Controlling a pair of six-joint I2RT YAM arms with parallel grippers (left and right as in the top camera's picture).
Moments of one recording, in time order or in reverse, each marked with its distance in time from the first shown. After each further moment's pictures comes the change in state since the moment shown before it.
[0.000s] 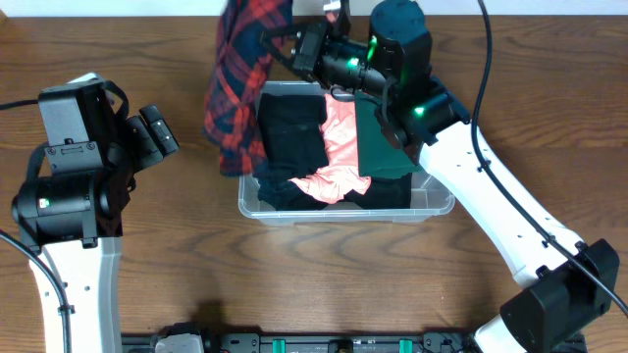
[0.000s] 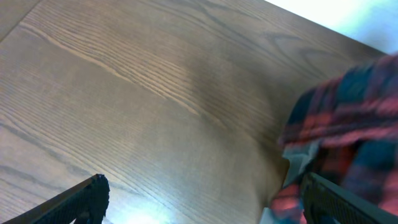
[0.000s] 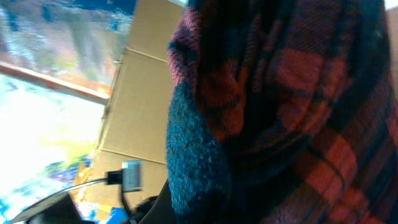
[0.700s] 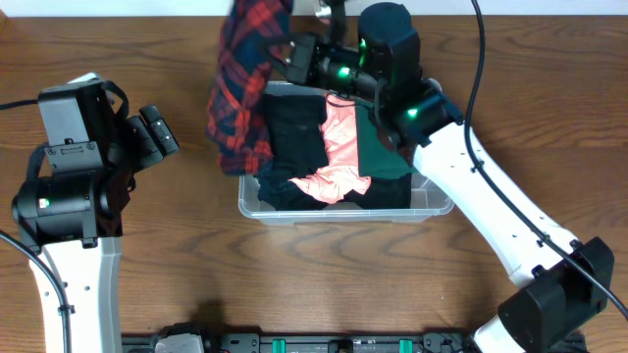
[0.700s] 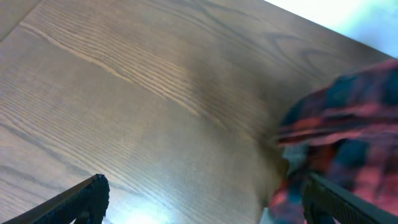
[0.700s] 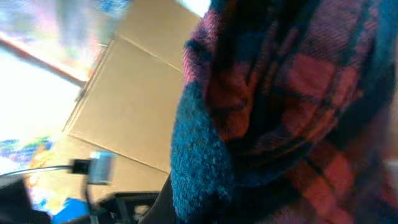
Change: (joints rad) left arm 0.000 0.000 0.000 0.000 0.000 0.000; right arm 0.031 0.011 0.003 0.011 0.057 -0.221
